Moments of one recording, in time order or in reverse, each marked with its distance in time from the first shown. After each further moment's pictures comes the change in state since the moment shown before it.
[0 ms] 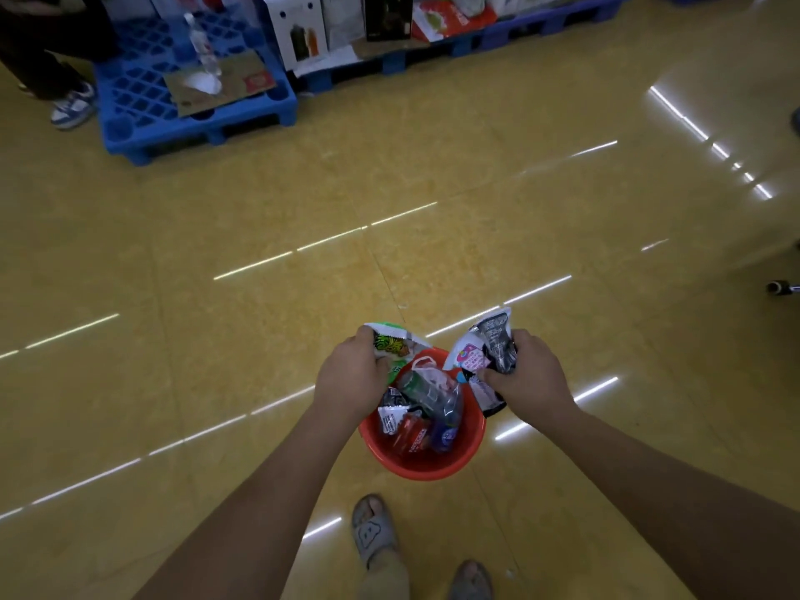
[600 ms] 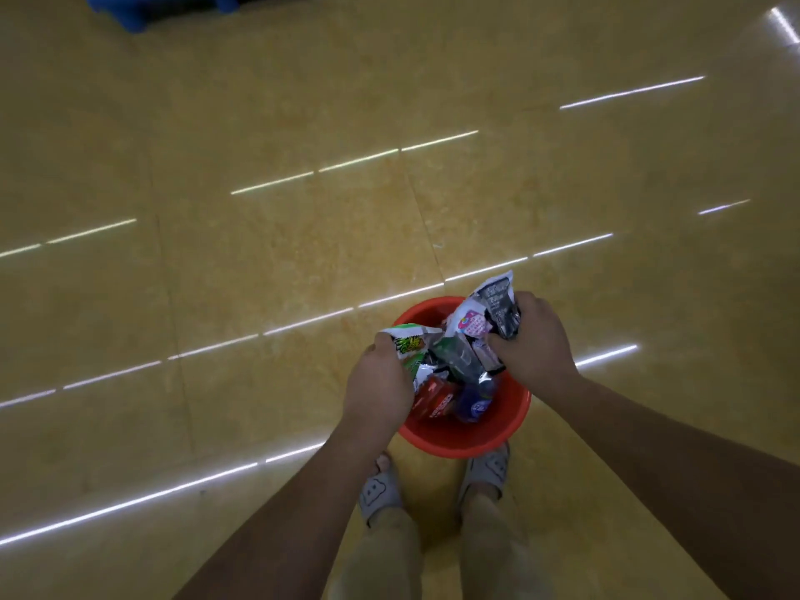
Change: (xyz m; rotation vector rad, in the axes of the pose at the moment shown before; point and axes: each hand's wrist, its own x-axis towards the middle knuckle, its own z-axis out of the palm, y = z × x) left_hand 0.015 -0.096 0.148 -0.112 -0.066 -0.290; right_hand 0.093 0.041 0.152 -0.065 -0.120 -0.084
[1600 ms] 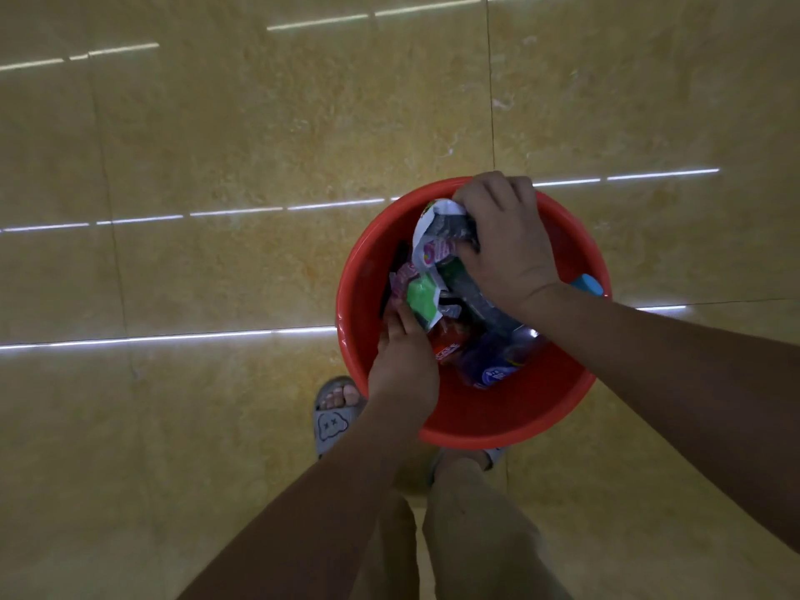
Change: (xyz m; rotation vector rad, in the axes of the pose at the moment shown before) left_hand 0.058 -0.065 0.257 0.039 -0.252 -0.380; right_hand 0.132 0.096 0.188 -0.216 -0.096 -0.662
